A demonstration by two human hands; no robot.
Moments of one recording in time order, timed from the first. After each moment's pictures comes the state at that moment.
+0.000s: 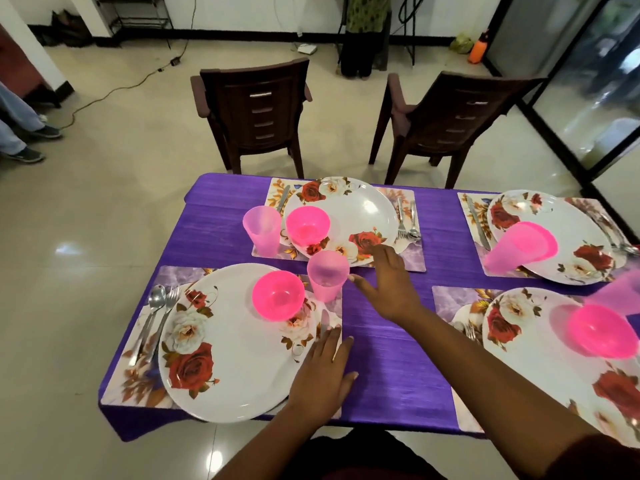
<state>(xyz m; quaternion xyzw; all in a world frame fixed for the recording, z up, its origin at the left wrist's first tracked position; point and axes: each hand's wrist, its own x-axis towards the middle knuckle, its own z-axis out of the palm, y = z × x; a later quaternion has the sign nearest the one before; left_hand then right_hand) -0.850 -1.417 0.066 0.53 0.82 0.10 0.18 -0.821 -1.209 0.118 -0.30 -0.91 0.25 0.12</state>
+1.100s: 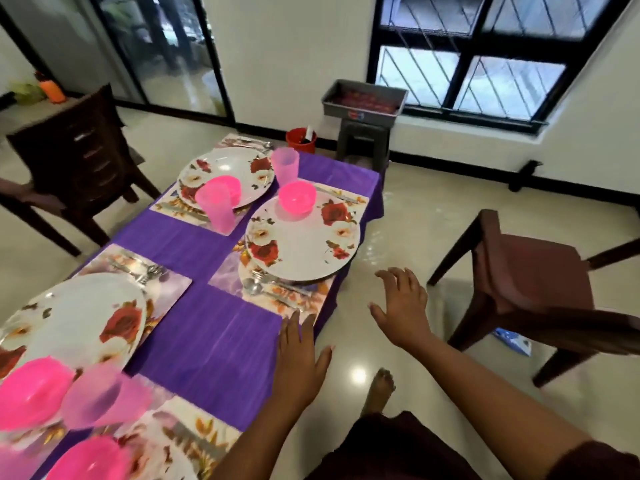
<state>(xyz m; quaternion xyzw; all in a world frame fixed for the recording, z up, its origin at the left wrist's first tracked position) -0.726 -1.363 0.069 0.82 0.51 0.12 0.25 -0.506 -1.384 0.091 -0.83 -0.53 0.08 0.16</state>
